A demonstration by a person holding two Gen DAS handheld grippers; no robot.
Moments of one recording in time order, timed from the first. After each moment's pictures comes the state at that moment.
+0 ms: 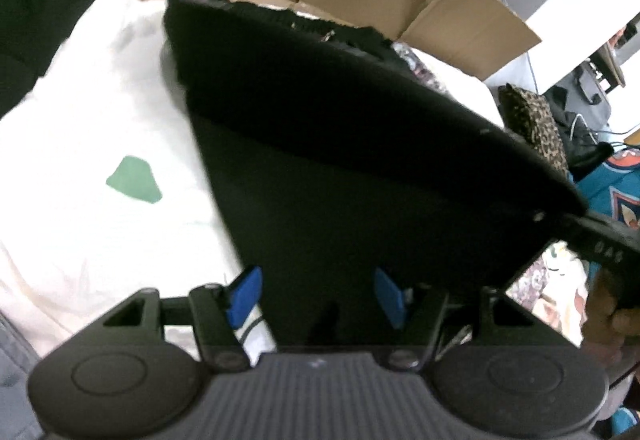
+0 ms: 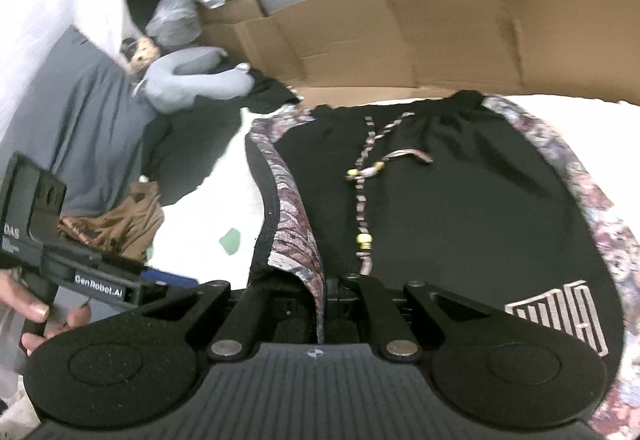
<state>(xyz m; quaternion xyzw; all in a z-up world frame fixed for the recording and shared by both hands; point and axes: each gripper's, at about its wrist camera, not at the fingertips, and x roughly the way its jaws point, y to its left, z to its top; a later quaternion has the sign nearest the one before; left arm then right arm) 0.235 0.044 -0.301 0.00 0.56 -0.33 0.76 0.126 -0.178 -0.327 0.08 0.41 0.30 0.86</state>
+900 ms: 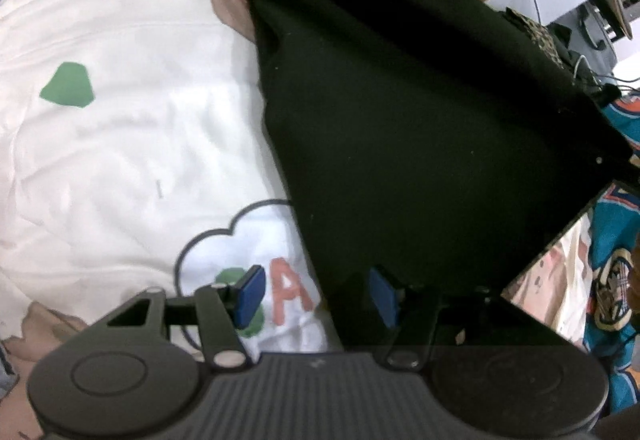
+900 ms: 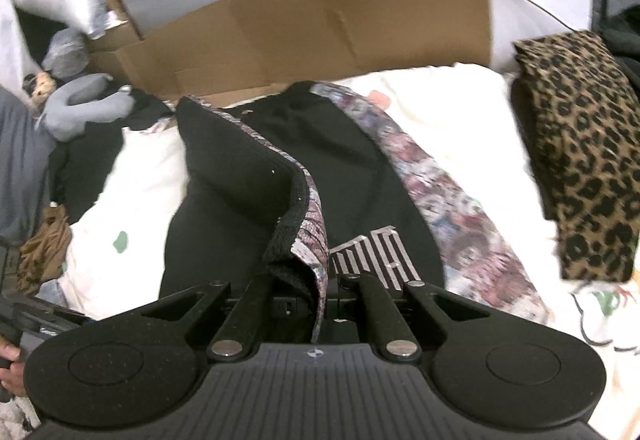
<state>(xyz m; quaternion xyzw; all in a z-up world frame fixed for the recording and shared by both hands) 0.201 0.019 -0.347 0.03 0.63 -0.35 0.69 0.107 -0.301 -0.330 0.09 0.44 0.15 0.88</state>
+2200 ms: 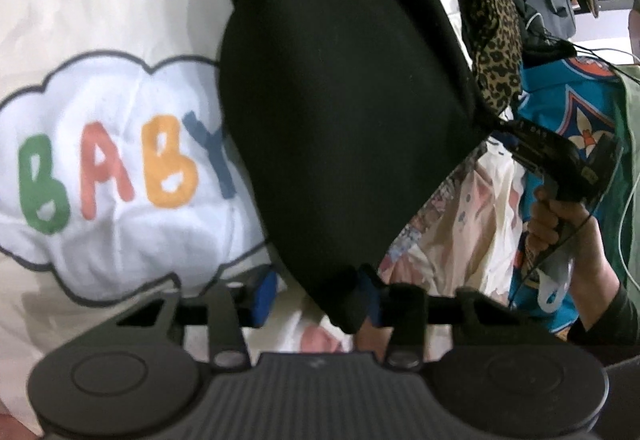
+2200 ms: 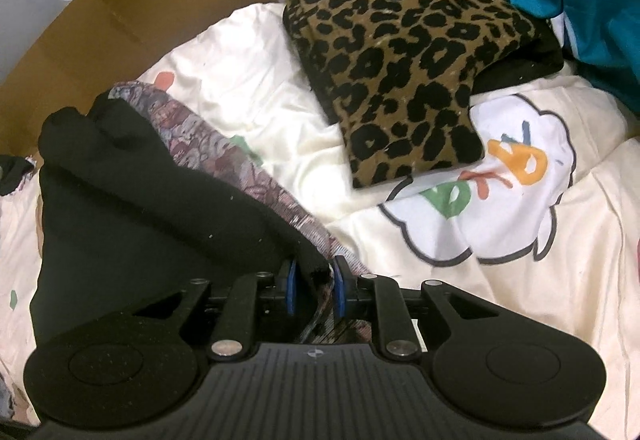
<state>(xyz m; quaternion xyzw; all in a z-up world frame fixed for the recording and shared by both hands) 0.154 -0.007 -0.387 -0.05 0.71 -0.41 0.57 0.100 -0.434 -0.413 0.18 0.48 -0.04 0.86</state>
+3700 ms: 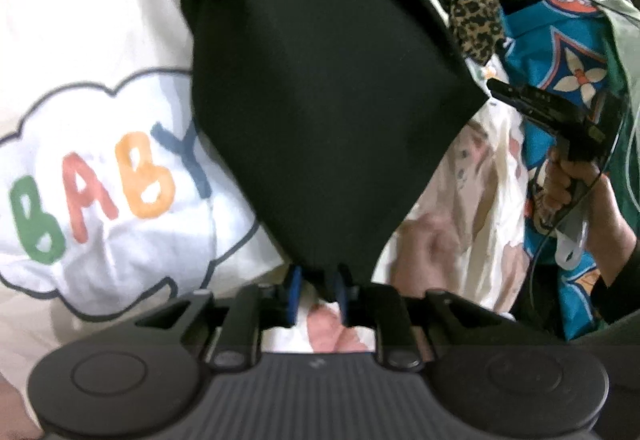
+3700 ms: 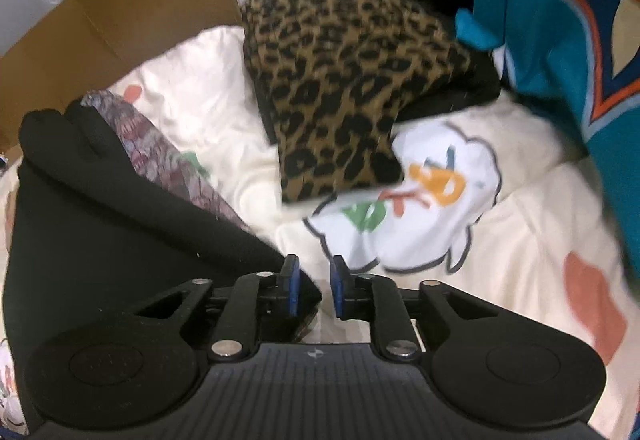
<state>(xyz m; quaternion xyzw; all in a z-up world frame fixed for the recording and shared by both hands) 0.150 -0.031 -0.367 0.04 0.70 -0.45 0.56 0.075 -0.459 -0.386 0.13 0.46 -0.08 0.87</state>
